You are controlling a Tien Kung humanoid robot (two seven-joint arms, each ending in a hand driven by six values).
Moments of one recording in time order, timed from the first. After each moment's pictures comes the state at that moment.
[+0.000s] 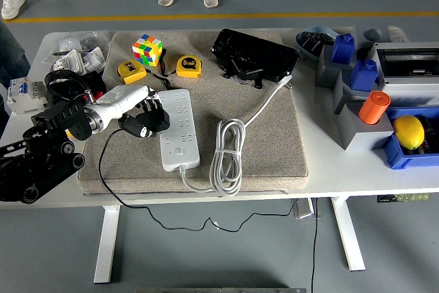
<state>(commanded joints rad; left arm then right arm) -0.74 0.42 -0.52 -0.99 1.66 0.09 0.00 -0.02 -0.35 0.82 0.39 -0.28 -0.11 0.20</state>
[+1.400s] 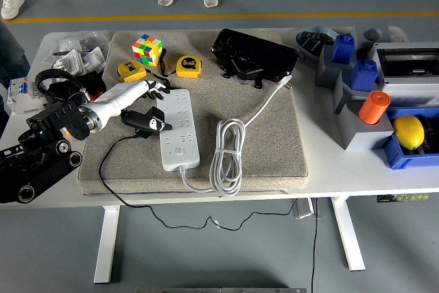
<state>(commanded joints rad) -0.68 0.44 -0.60 -1.05 1.54 0.15 -0.08 -0.02 -0.35 0.82 0.39 -0.28 -0.11 0.20</state>
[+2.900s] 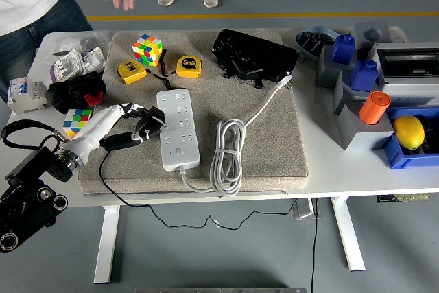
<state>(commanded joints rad) -0.40 0.46 -0.74 -1.18 1.53 0.28 -0.10 -0.03 -0.35 0.82 0.39 -0.28 -0.12 0.22</state>
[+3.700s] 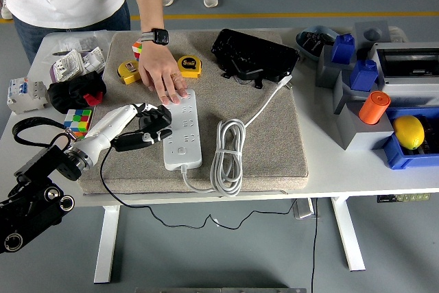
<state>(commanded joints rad) -0.42 0.46 -0.71 -1.22 1.56 0.27 -0.11 -0.03 -0.34 0.83 0.40 -0.29 -0.12 0.22</state>
